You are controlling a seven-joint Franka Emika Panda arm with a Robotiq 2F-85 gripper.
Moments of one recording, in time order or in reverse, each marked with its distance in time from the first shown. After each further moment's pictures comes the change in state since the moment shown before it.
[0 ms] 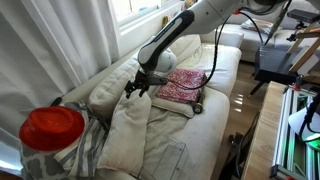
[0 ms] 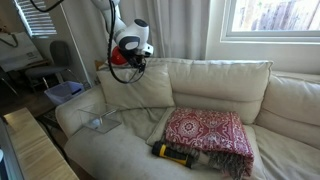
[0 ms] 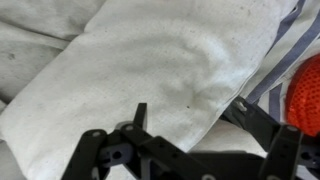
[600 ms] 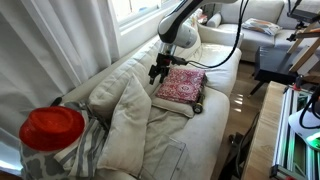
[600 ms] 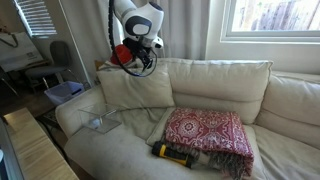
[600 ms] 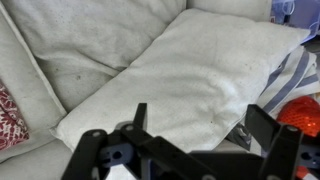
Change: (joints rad) arm -0.235 -0.276 0.014 -0.282 0.042 -0.258 -0.240
